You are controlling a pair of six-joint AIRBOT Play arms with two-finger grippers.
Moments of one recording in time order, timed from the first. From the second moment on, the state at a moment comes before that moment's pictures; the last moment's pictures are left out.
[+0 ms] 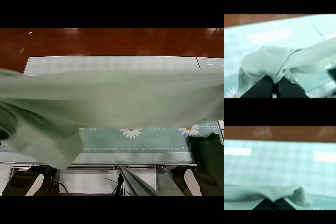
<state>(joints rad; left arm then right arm) -0.06 -0.52 1.62 1.08 -1.63 -1.64 -0.38 -0.67 1.73 -1.06 1.73 1.47</state>
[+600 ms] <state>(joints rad) -0.06 -0.69 1.10 1.09 -1.48 -1.59 -0.11 -1.23 1.74 -1.30 1.77 1.45</state>
